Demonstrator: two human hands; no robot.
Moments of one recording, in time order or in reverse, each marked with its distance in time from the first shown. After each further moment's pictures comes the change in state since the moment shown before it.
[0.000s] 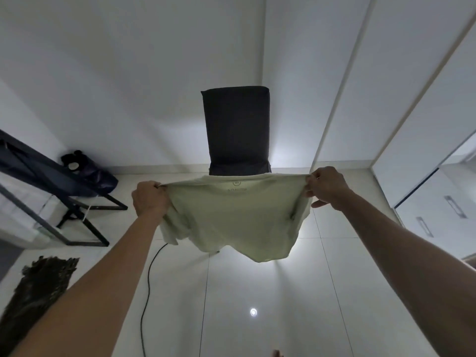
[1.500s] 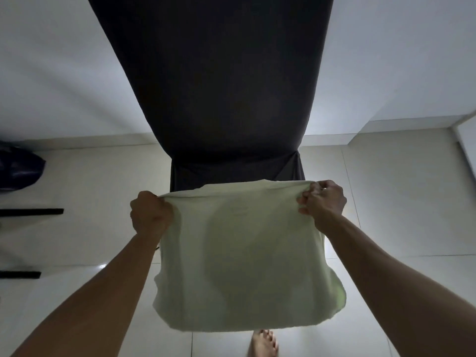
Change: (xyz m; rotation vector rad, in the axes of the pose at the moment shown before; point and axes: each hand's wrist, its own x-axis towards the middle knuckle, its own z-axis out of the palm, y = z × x) left_hand 0.372 -0.086 0.481 0.387 -0.173 -0.314; right_hand 0.540 0.132 0.294 0.387 0.251 0.487
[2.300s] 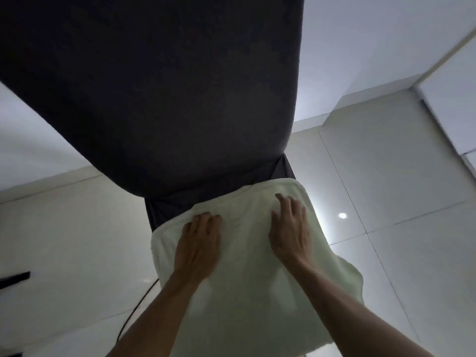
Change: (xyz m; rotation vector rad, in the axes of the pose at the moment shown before) left_hand 0.007 0.006 0.107 0.351 -0.177 1.176; right_hand -0.015 0.066 0.079 -0.610 0.005 -0.542
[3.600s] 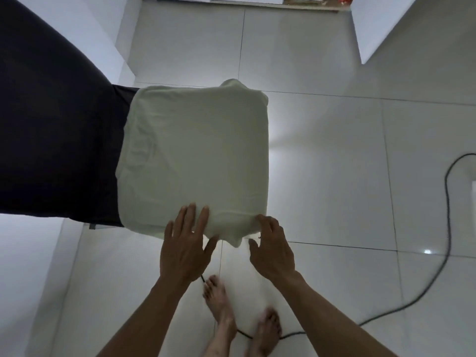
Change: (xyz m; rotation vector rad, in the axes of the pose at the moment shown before) left_hand -0.114 -0.140 -0.026 0.290 -0.337 1.106; right_hand -0.344 -0.168 0.205 0.391 0.350 1.042
